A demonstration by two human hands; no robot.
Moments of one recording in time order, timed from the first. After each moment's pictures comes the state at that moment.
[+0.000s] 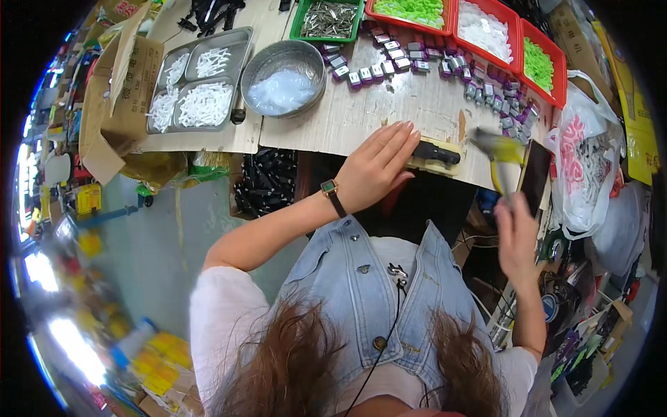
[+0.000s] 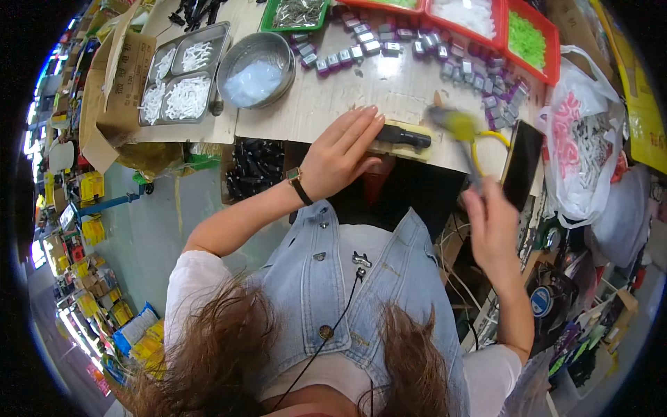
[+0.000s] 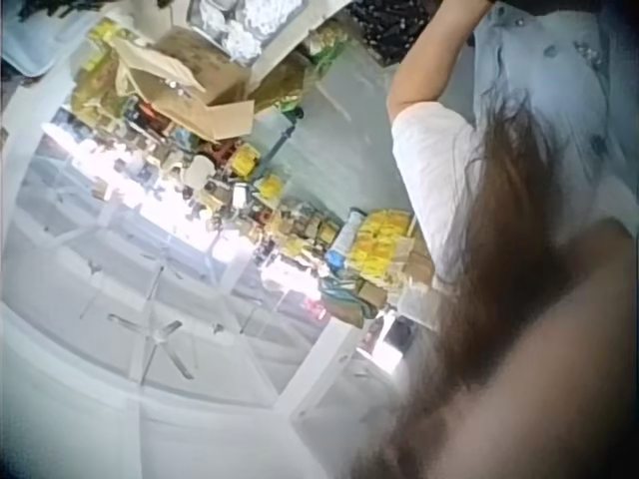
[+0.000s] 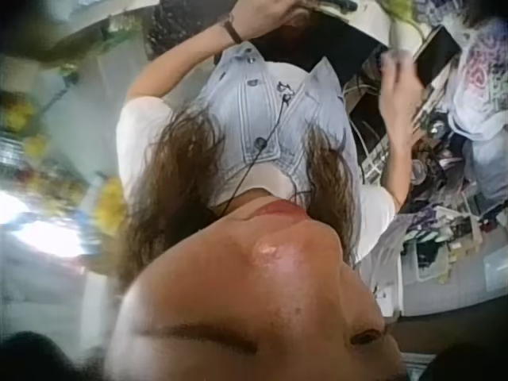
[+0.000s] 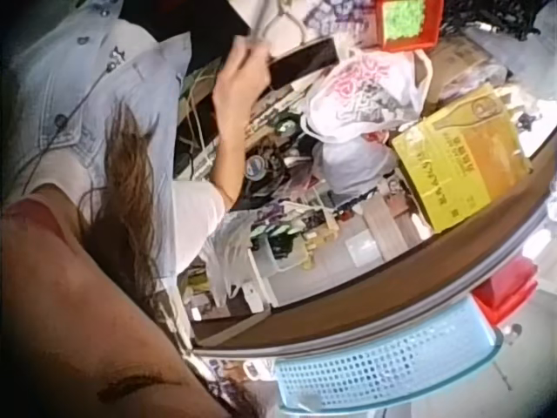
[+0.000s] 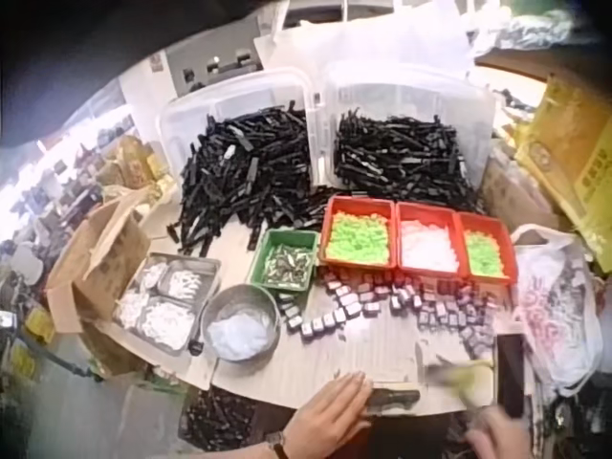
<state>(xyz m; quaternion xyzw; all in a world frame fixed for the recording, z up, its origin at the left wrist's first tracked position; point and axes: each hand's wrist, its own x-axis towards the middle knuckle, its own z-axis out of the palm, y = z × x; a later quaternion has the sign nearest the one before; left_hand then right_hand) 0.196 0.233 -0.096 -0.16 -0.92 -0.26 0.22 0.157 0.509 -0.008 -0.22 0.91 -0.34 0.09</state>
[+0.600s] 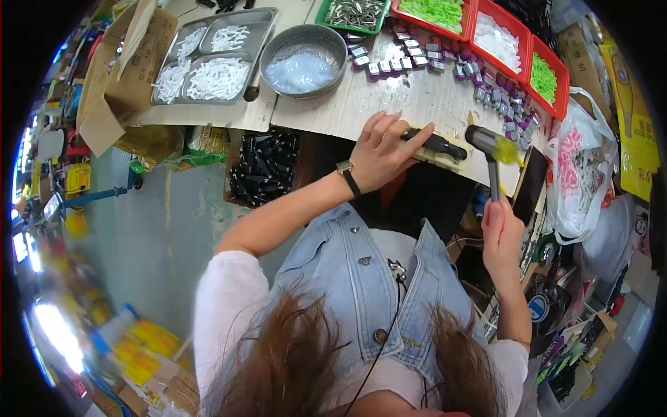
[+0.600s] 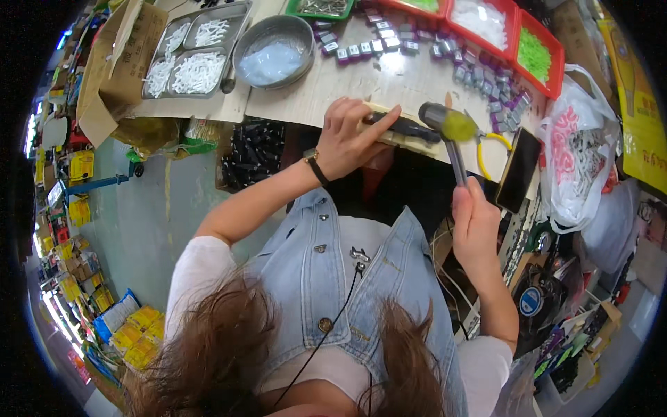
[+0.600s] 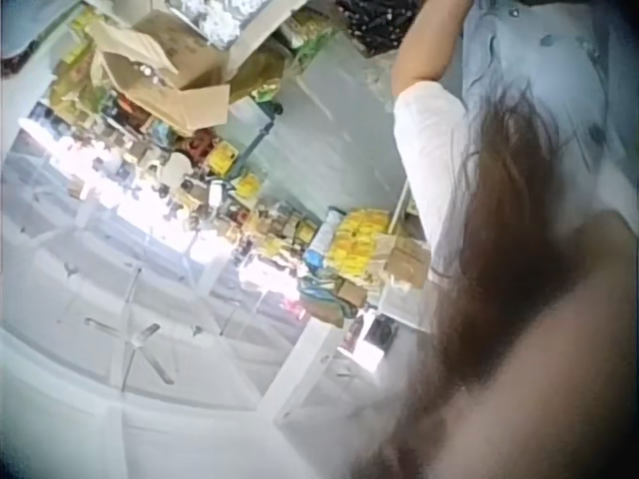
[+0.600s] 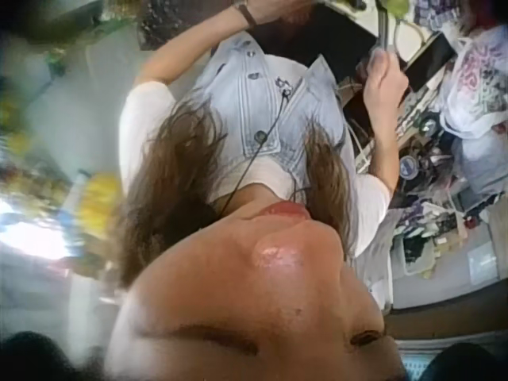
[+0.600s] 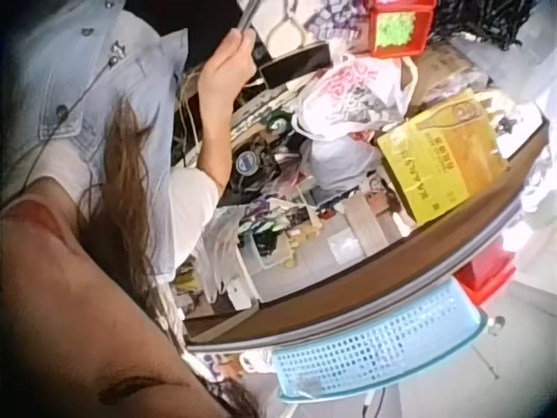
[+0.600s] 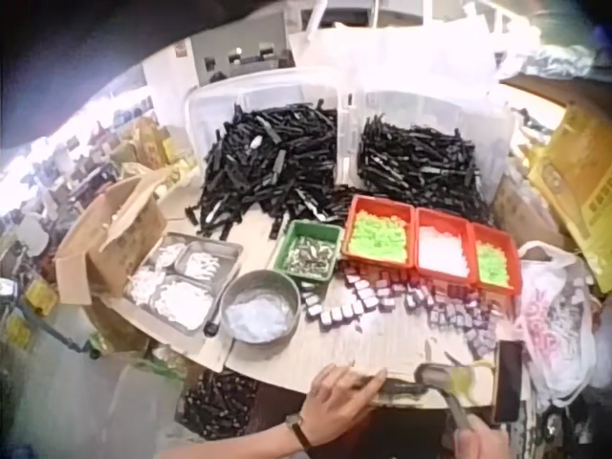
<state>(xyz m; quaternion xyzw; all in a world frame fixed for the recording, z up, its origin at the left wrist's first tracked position) 0.205 0.232 -0.125 -0.12 -0.92 -0.16 0.34 0.175 0.472 -0.004 -0.22 0.92 -0.29 0.15</state>
